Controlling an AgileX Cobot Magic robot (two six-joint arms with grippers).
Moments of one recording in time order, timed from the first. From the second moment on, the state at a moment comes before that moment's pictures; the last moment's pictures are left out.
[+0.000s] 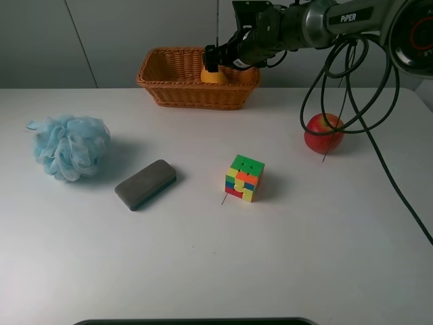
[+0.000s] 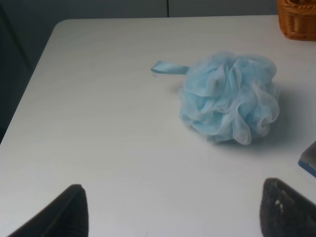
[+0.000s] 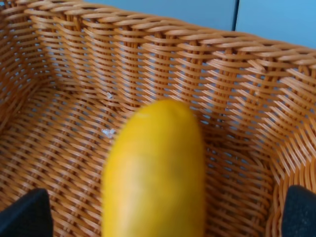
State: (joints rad) left arm 0.06 0.00 -0.52 0.03 1.08 -0.02; right arm 0.40 2.37 -1.81 0.17 0.22 -0.07
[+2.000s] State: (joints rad) left arm 0.06 0.00 -0.52 0.03 1.08 -0.02; right arm 0.26 0.32 -0.83 -0.14 1.21 -0.02
